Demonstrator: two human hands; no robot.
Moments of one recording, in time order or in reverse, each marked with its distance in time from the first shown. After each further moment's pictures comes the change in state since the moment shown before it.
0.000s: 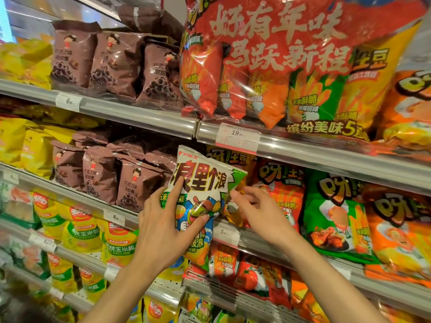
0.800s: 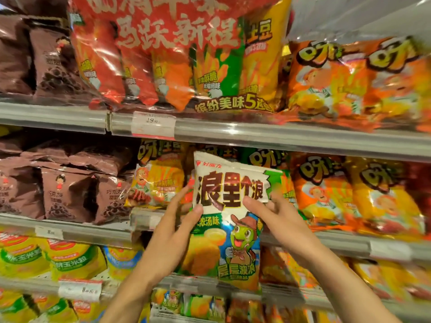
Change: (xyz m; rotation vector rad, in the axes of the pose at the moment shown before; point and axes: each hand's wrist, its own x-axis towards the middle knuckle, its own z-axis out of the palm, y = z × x) left_hand -0.032 0.108 0.066 -0.741 -0.414 -0.075; right_hand -0.092 0.081 -0.111 0.271 0.167 0.227
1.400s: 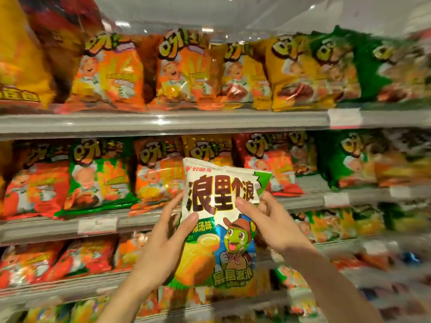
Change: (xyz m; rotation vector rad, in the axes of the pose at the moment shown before) left_hand -0.069 0.073 0.345 -0.121 -0.227 0.038; right_hand -0.147 0.090 -0.320 0.027 0.228 0.074
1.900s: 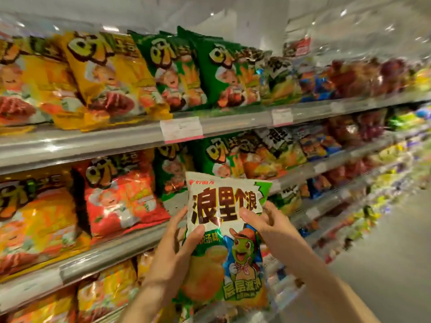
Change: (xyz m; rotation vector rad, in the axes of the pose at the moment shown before) left_hand 0.064 0.014 0.314 -0.294 -0.368 -0.159; right_hand -0.021 0.081 -0.289 0.045 0.388 0.193
